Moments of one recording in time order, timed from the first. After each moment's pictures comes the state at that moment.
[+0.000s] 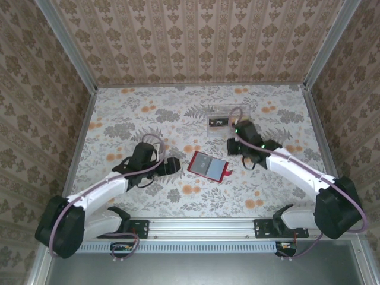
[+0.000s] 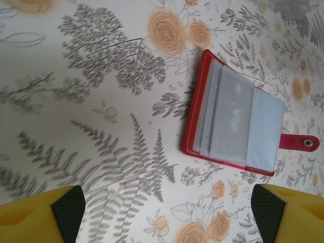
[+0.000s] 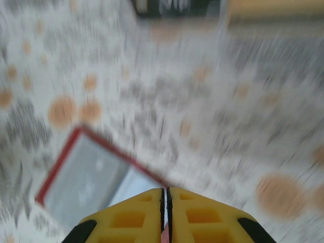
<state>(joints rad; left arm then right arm) -0.57 1.15 0.49 -0.15 0.31 -0.64 0.53 1.30 0.80 -0.41 0.07 0.50</state>
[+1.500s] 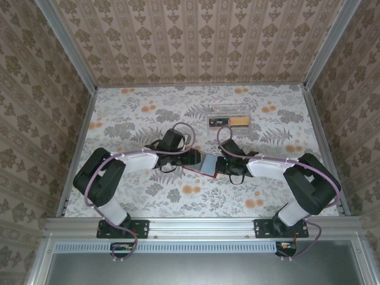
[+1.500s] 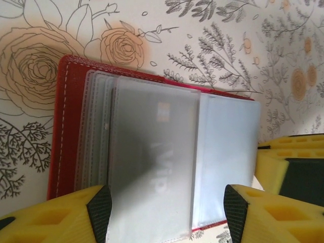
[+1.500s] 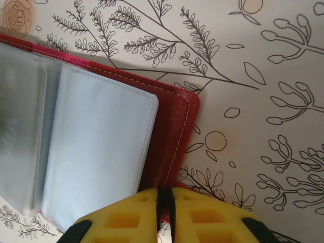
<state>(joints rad) -0.70 1.67 0.81 -0.04 0.35 -0.62 0.63 1.56 0.69 -0.19 -0.02 0.79</state>
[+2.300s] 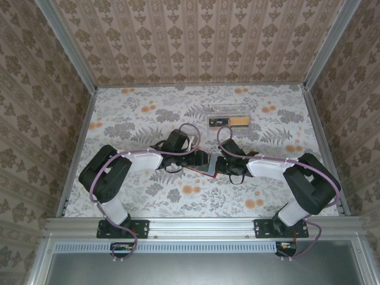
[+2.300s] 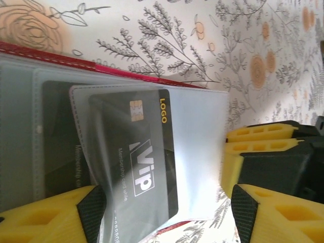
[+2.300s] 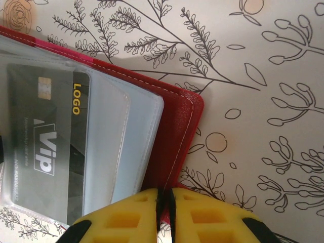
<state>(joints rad) -0.74 1.71 0.83 0.06 0.48 -0.68 0.63 1.56 0.69 -0.18 -0.03 0.79</state>
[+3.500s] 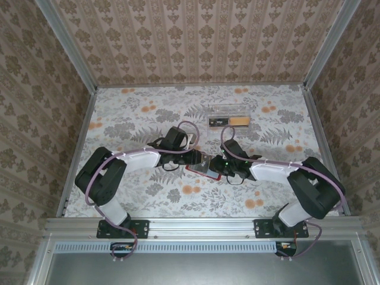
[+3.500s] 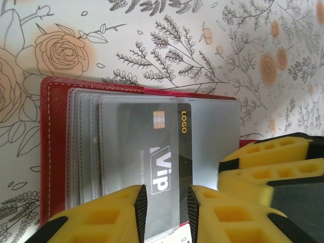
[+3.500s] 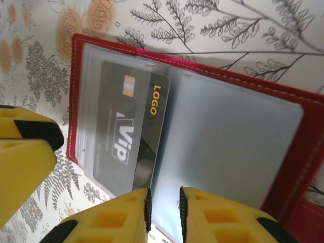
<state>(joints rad) -0.72 1.68 0.86 -0.07 0.42 -0.57 0.63 1.52 0.63 0.00 -0.19 0.92</state>
